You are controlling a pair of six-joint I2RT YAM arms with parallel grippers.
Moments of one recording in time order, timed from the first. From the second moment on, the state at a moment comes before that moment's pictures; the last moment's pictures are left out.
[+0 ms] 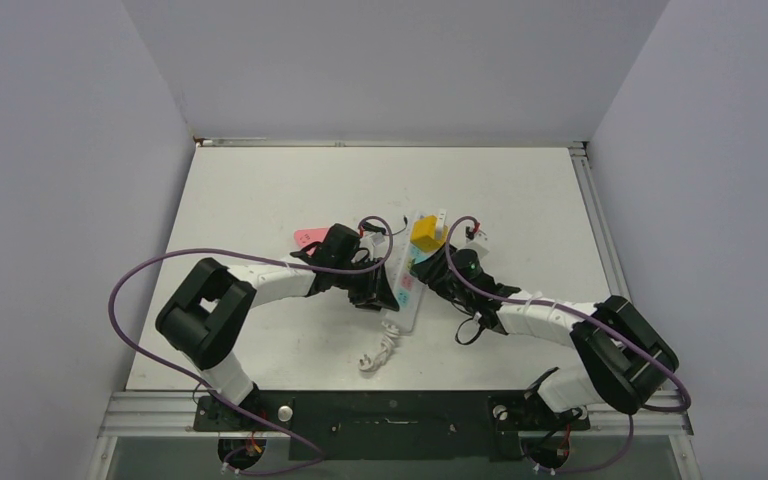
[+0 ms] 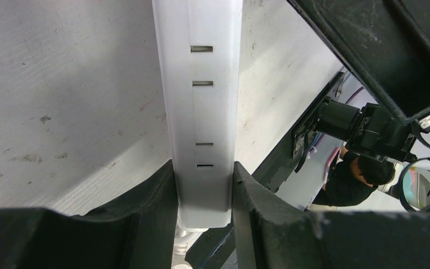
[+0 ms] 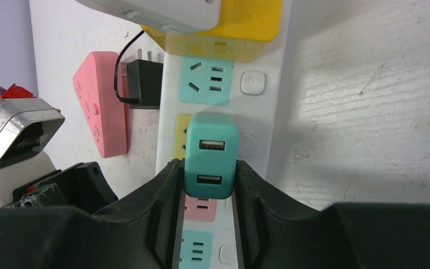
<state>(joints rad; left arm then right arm) -0.64 1.68 0.85 -0.07 0.61 -0.73 0.68 1.40 0.53 0.31 0.20 0.99</state>
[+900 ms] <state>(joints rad) -0.64 1.69 0.85 -0.06 0.62 -0.72 0.72 1.38 0.55 0.22 0.29 0.97</state>
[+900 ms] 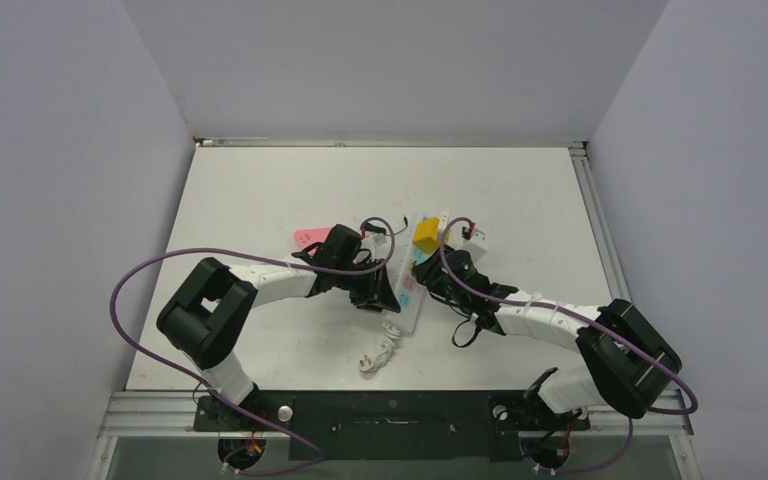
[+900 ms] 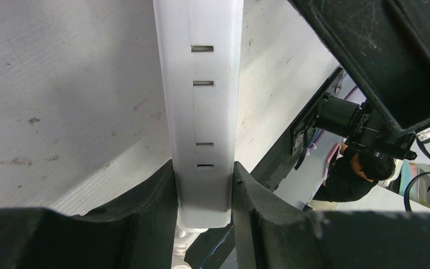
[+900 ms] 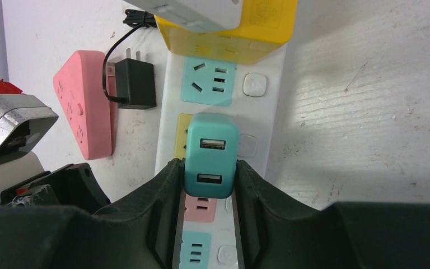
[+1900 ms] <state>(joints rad) -0.65 1.70 0.86 -0.06 0.63 -0.72 0.73 1.36 0.53 0.23 0.32 0.96</state>
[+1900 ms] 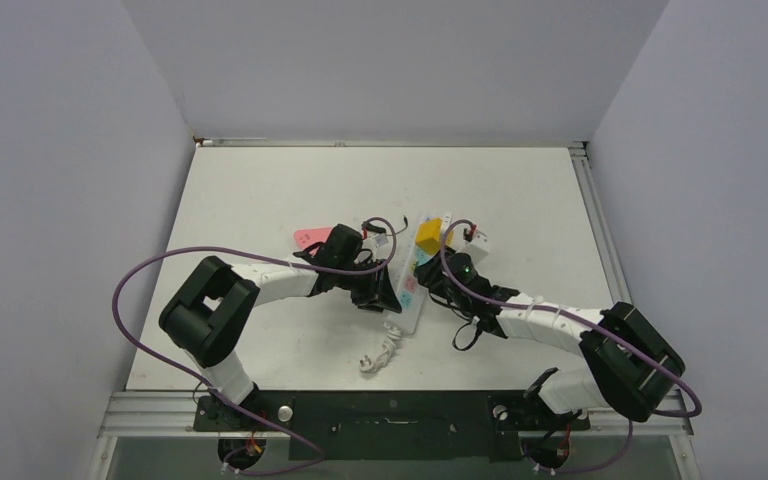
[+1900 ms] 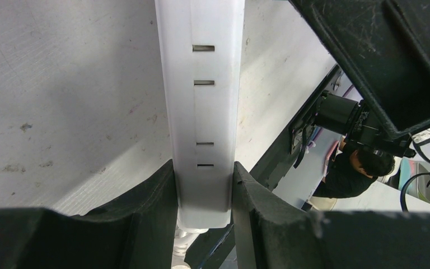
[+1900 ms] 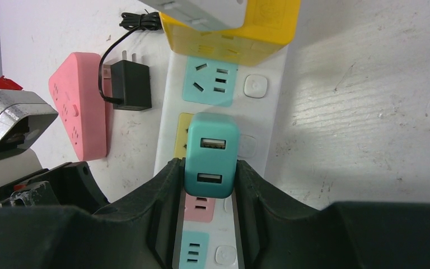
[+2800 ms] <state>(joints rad) -0.65 1.70 0.86 -0.05 0.63 -0.72 0.66 1.30 0.51 0.21 0.22 0.92</state>
